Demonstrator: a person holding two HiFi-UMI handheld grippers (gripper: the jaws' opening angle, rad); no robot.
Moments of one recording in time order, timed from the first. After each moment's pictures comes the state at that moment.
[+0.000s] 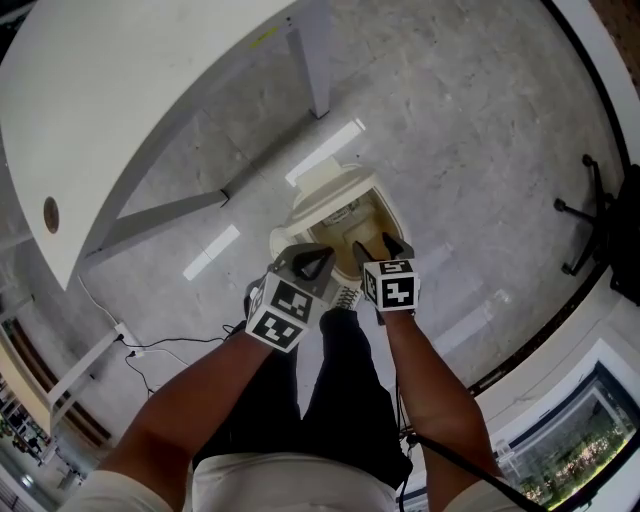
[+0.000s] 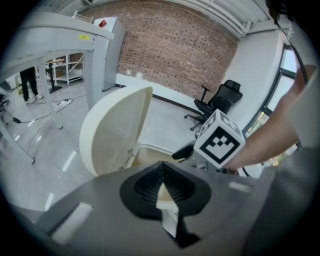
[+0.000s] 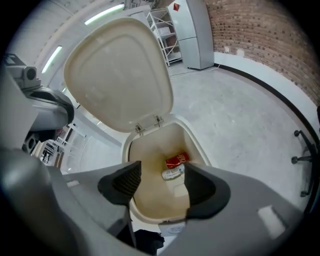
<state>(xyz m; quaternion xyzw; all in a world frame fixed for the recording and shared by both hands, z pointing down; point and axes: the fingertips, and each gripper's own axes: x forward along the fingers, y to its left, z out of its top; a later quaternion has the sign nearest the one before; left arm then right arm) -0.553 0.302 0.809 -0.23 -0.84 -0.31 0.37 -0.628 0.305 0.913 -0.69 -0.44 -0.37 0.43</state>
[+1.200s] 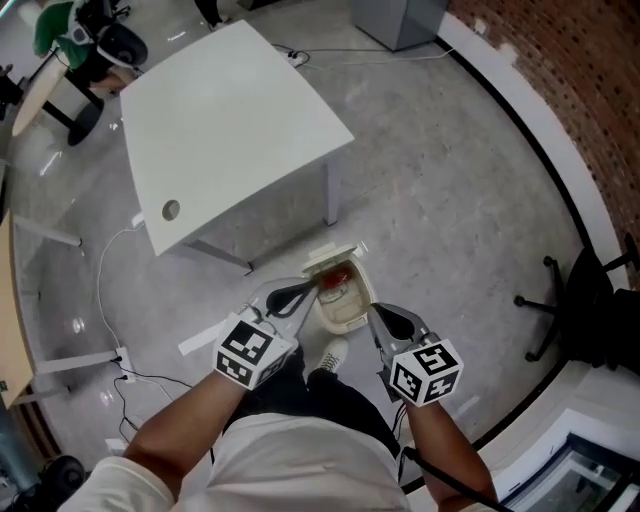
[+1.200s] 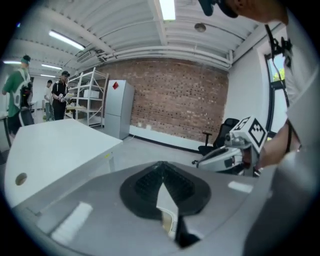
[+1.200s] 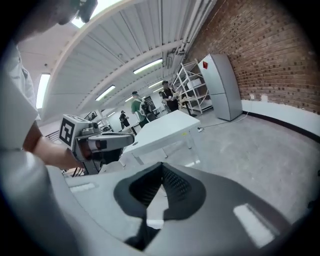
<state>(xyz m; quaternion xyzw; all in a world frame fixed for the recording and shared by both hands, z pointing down) -0.540 0.332 0.483 -0.38 -0.89 -0.17 0.18 -0.639 0.303 0.517 -0.86 -0.37 -0.15 0.30</state>
